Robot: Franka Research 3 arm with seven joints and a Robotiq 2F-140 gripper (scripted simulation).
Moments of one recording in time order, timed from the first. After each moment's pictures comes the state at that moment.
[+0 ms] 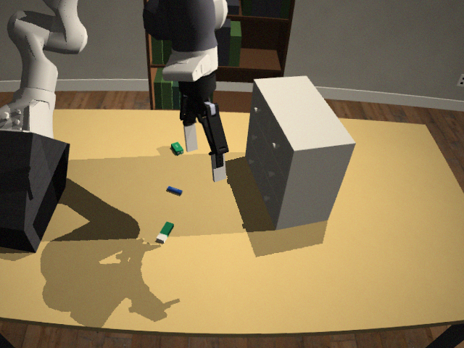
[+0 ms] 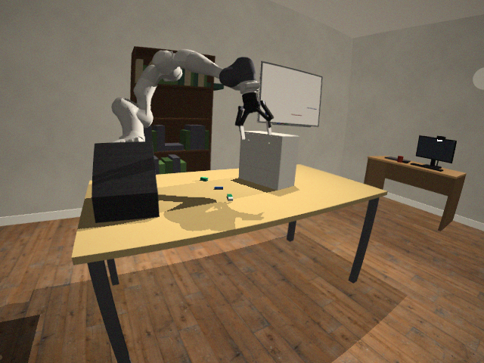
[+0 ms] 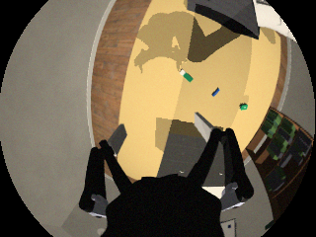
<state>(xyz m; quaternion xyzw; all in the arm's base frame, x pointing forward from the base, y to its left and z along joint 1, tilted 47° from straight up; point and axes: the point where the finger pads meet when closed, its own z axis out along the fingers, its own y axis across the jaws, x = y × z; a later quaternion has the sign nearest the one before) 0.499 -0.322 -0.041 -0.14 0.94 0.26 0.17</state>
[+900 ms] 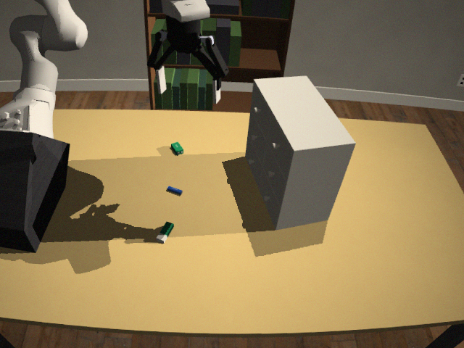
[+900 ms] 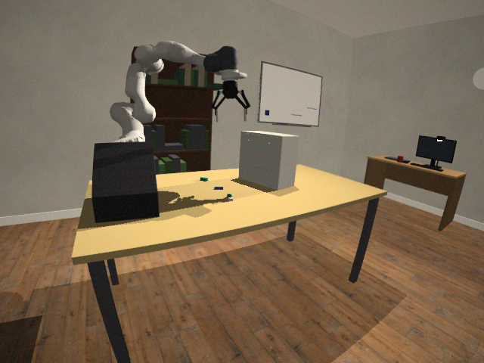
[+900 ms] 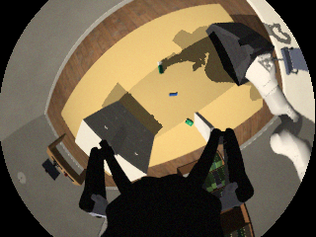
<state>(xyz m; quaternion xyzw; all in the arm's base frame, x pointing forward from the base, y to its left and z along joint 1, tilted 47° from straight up) 0.452 -0.248 0.125 -0.46 0.80 0.26 0.28</state>
